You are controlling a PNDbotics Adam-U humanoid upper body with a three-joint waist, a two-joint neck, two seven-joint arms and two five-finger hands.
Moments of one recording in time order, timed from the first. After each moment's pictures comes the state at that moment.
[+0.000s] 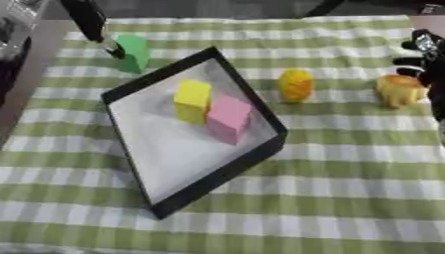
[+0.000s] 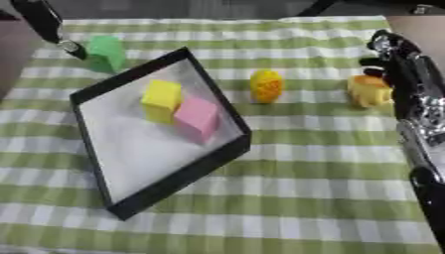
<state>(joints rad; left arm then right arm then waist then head) -1.04 0.62 -0.30 -1.31 -0.82 0.01 -0.72 -0.41 -0.48 0.06 -1.58 -0.28 0.19 -0.24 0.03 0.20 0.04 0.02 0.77</state>
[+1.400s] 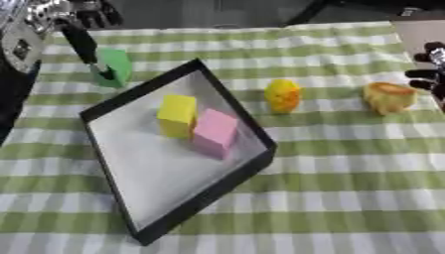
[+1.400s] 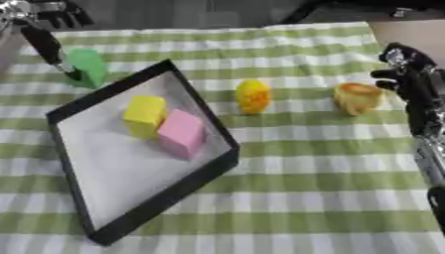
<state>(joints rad) -1.11 0.57 -0.18 -0.95 -0.86 0.03 -0.72 -0.45 -0.50 0.07 -1.59 -0.28 0.19 -0.24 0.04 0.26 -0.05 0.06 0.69</state>
